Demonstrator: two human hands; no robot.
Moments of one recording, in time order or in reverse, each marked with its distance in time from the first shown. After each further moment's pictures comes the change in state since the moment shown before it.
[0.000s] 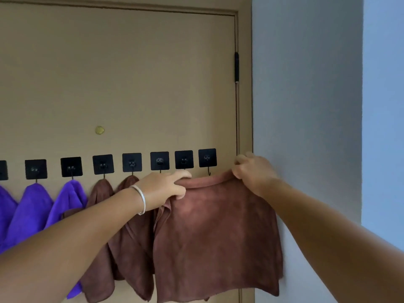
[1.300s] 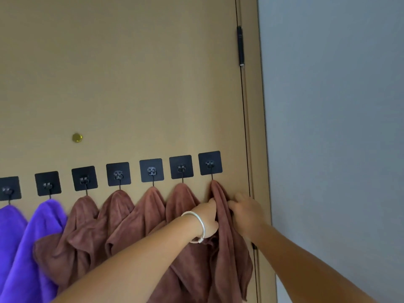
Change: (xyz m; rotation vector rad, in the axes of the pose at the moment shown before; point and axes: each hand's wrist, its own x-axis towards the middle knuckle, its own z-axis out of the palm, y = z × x) left_hand 0.125 0.053 0.090 -0.582 -0.342 -0.462; right_hand 0.033 -0.047 0.179 0.457 -0.021 0.177
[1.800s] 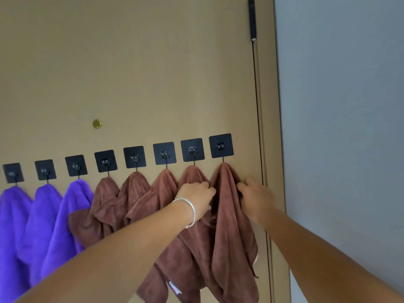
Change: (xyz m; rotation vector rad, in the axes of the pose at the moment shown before) left_hand -0.018 -0.028 -0.002 0.673 0.221 0.058; right_hand -0.001 -0.002 0.004 0.039 0.001 0.021
